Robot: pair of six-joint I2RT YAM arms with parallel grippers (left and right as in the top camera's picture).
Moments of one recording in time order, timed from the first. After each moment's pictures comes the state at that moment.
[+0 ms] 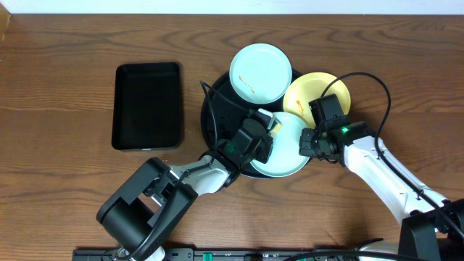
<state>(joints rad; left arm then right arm) -0.73 1.81 0.75 0.36 0.00 -0.33 0.33 1.52 0.89 -0.65 0.00 0.49</state>
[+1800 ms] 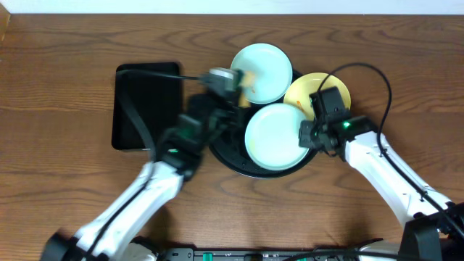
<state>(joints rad) -0.47 1.33 0.77 0.21 0.05 -0.33 0.33 1.52 0.98 -0.65 0.04 0.42</state>
